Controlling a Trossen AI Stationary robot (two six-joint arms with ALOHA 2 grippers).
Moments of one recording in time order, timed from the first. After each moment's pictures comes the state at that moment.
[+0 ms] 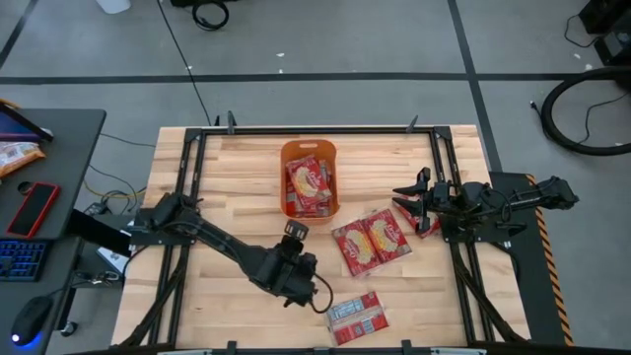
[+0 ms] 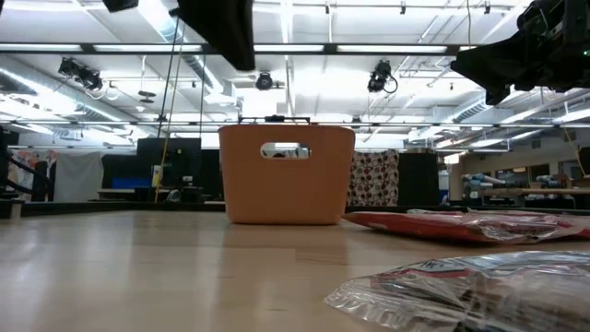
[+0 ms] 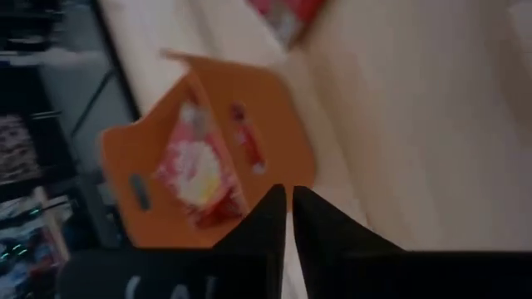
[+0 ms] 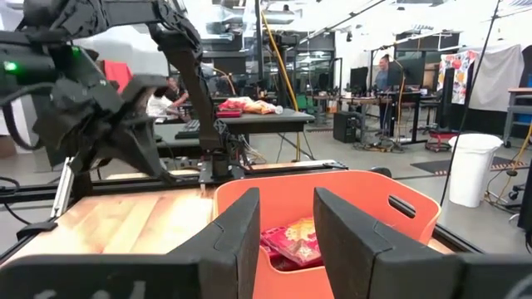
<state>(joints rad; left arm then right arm) -0.50 2.00 1.79 -1.29 -0.74 -0.01 0.12 0.18 0.01 0.32 0.29 -0.03</state>
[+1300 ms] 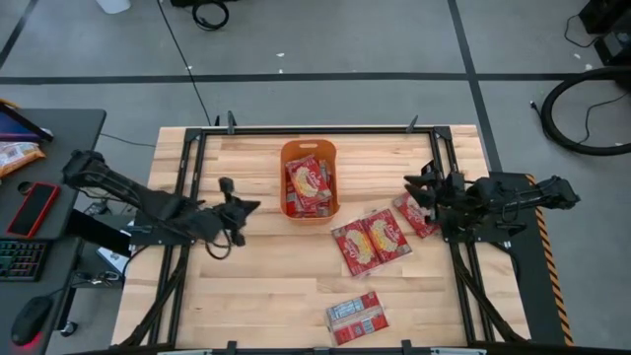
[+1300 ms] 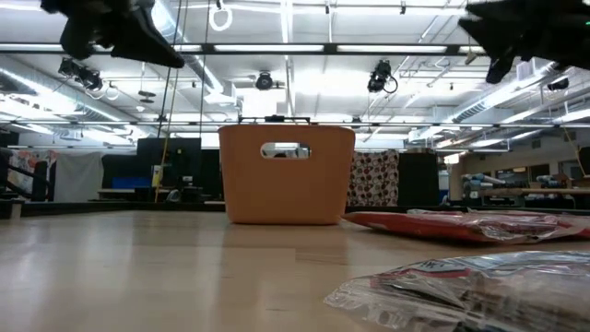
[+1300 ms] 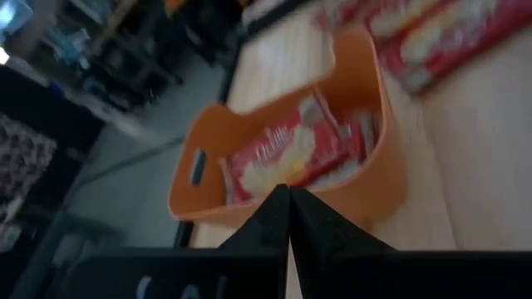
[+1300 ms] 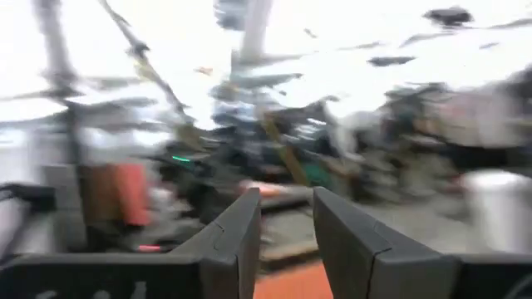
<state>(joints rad) -0.44 0.91 0.63 -0.33 -0.87 0.20 0.12 0.21 0.02 0.62 0.31 0.06</state>
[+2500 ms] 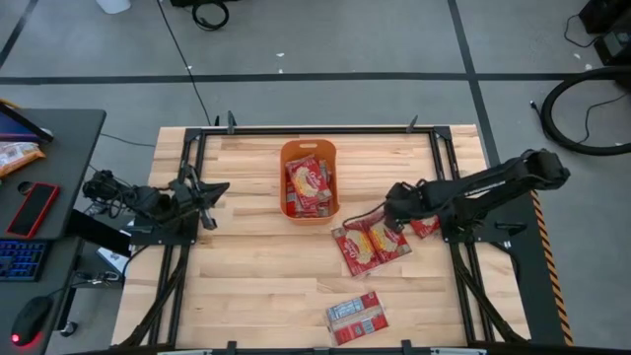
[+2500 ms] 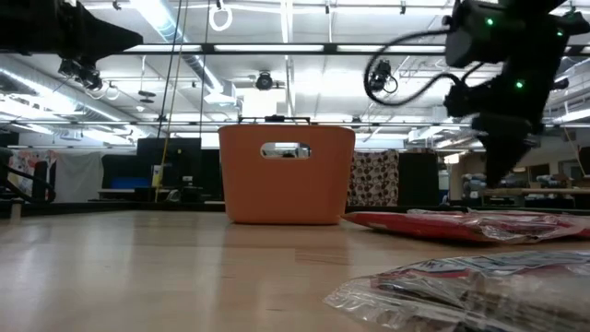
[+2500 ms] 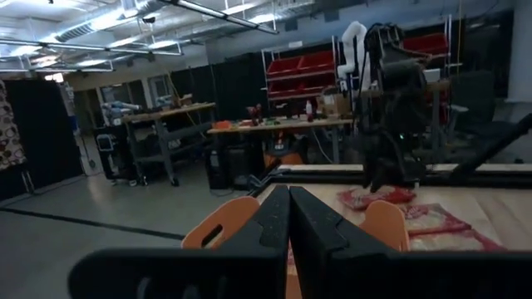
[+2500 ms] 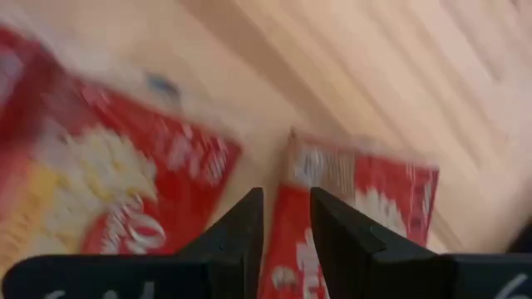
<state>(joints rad) -0.44 0.01 0.15 0.08 -0.86 0.27 0.10 1.23 0.66 -0.88 0.39 0.84</state>
